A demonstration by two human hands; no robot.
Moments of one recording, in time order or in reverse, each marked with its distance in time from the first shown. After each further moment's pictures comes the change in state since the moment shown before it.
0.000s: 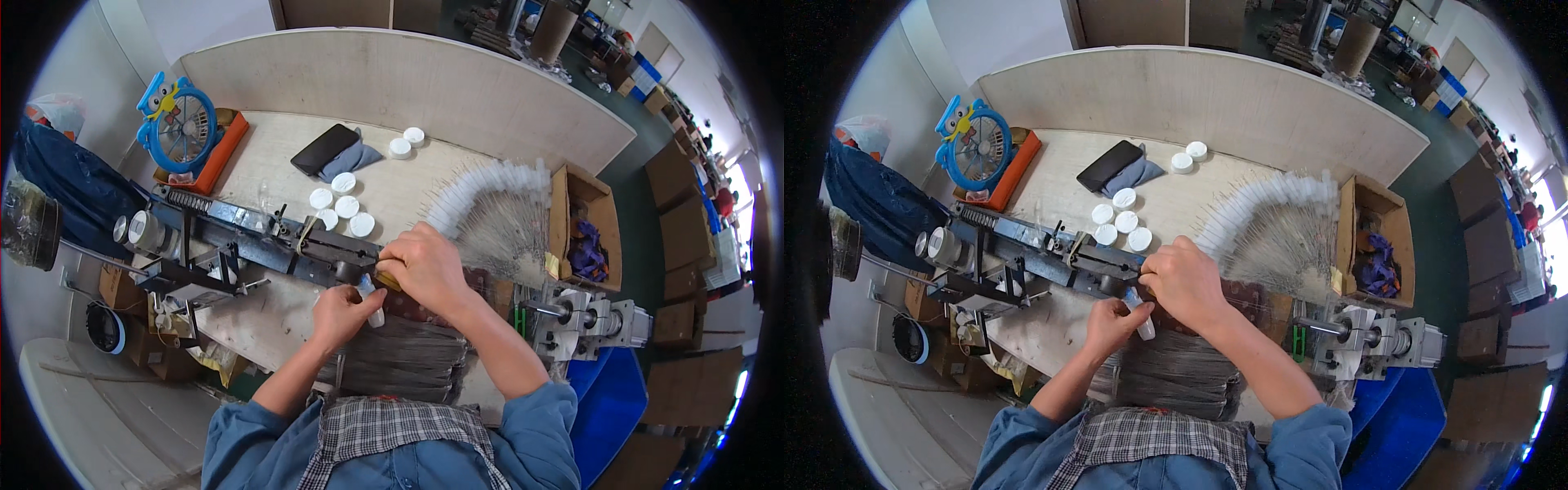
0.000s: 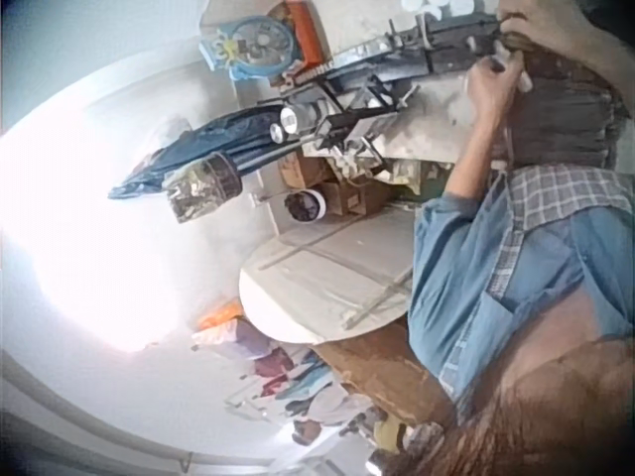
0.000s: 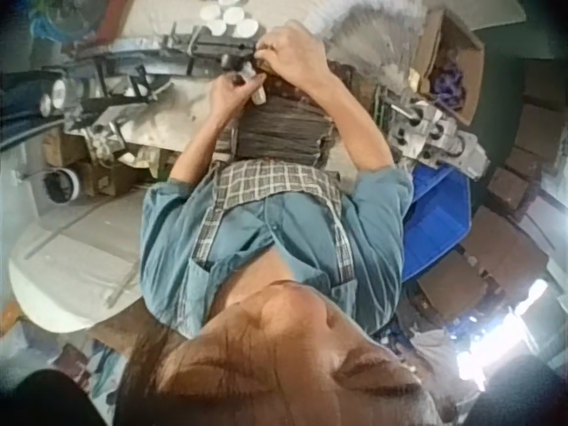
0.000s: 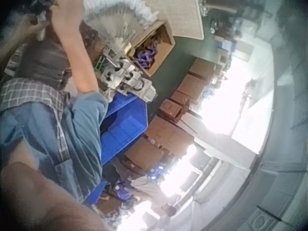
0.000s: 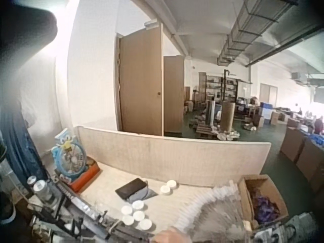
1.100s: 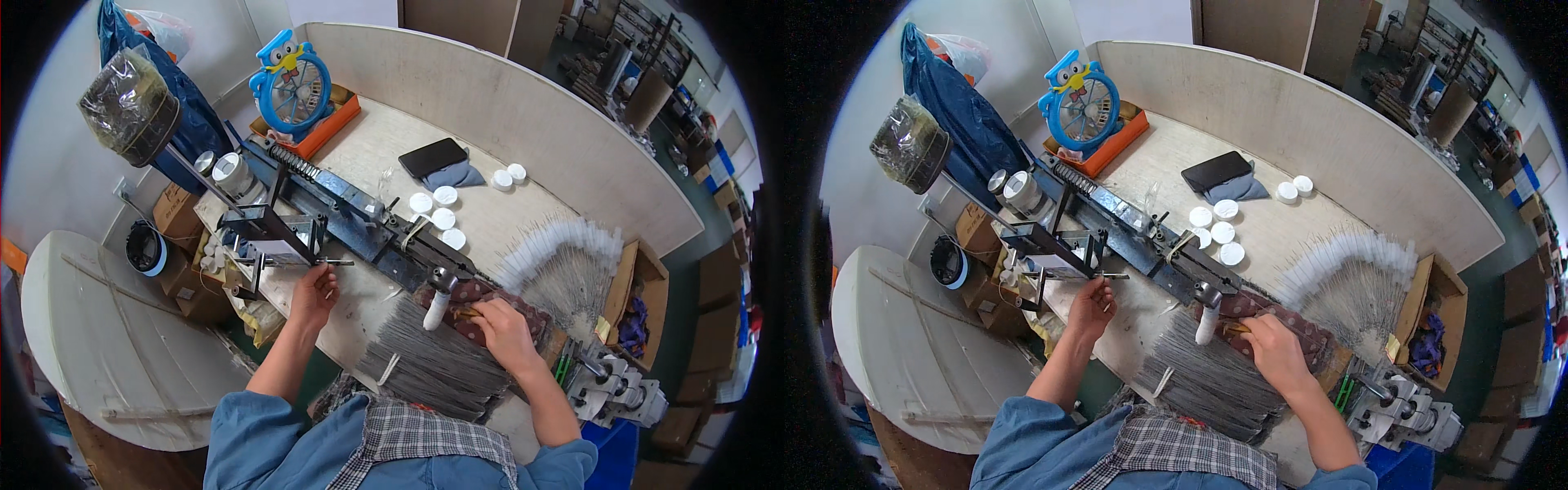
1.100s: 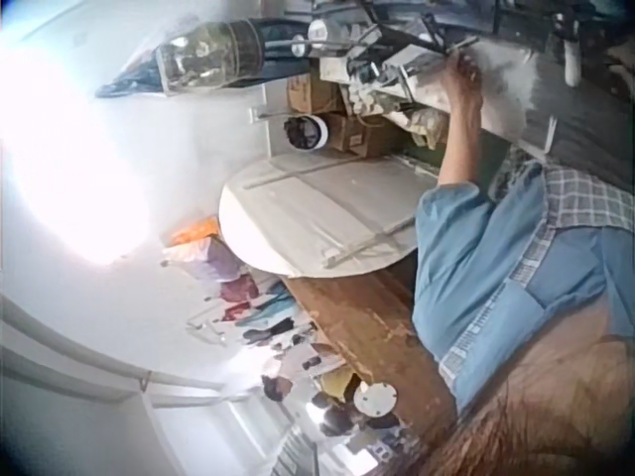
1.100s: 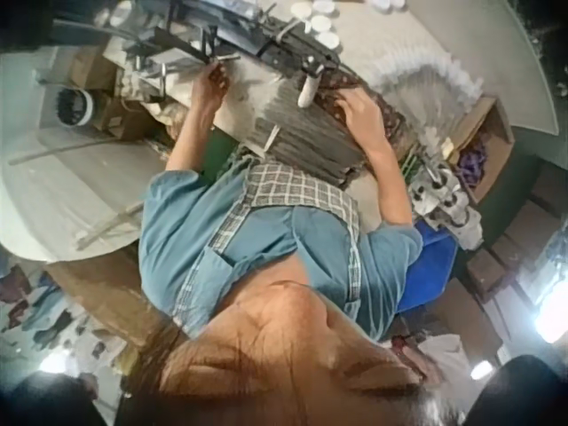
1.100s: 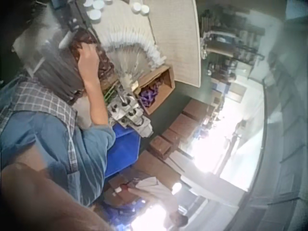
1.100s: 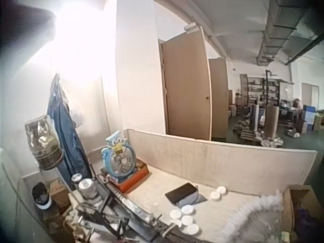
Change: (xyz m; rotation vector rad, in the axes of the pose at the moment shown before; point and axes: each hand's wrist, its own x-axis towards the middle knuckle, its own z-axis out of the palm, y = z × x) left_hand -0.025 -0.138 -0.095 -1.443 0.438 -0.298; right_hand -0.053 0.022 0.025 0.145 -0.151 -0.103
